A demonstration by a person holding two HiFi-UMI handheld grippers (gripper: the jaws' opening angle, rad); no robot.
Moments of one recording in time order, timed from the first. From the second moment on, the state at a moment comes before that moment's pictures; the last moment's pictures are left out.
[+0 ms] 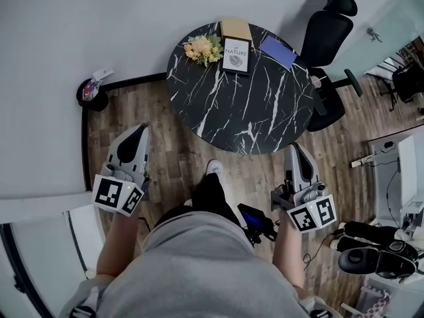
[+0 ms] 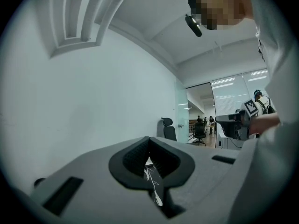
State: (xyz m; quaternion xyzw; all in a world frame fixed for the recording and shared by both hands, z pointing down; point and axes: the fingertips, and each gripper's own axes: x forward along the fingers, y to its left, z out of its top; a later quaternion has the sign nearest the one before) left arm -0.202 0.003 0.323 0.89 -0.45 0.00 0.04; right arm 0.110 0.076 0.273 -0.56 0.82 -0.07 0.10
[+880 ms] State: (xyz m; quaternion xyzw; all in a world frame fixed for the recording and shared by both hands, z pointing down) left arm -0.150 -0.109 0.323 0.87 -0.49 0.00 0.03; right arm 0.166 -0.073 0.275 -0.52 0.84 -0.07 0.10
